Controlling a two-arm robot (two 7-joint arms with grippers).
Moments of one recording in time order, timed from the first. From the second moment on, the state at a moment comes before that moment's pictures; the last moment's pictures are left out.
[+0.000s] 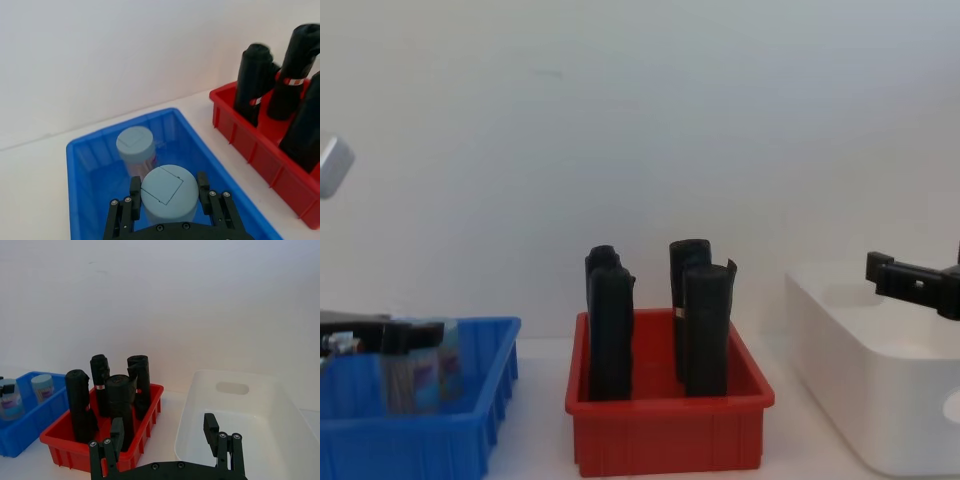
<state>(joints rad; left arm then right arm) -0.44 0.41 0.25 -1.20 -0.36 0.25 -0.19 -0.01 0.34 -0.23 -1.77 0.29 0.03 0.07</state>
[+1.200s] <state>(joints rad) -0.46 0.47 0.25 -1.58 -0.38 0.46 -0.56 -0.01 0.34 -0.23 -1.77 0.29 0.03 0.07</state>
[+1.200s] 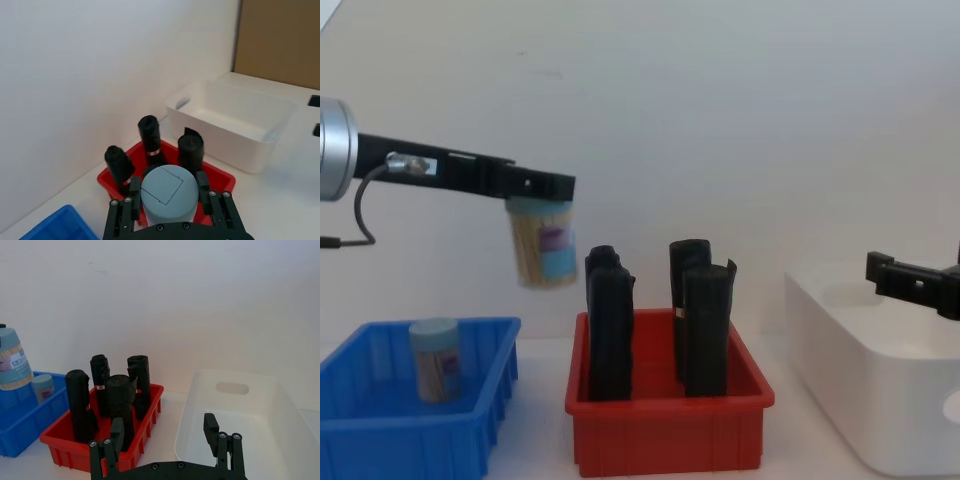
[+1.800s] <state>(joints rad) -0.49 0.47 0.26 -1.62 -0.39 0.50 -0.68 -0.01 0.34 -0.24 -1.77 0.27 0.05 0.15</state>
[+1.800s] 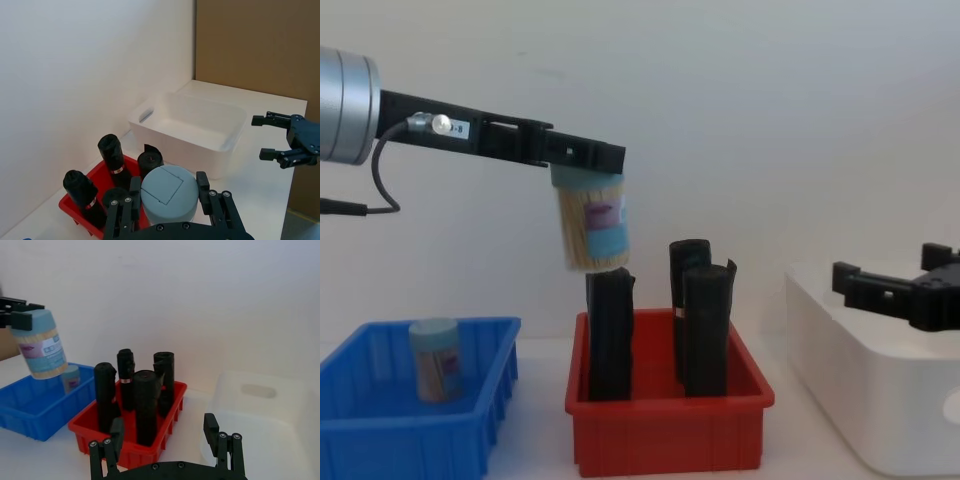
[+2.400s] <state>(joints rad) -0.50 0.47 0.26 -1.63 -0.39 0.51 -0.71 0.03 0.31 -0.29 -1.79 0.20 0.12 0.35</state>
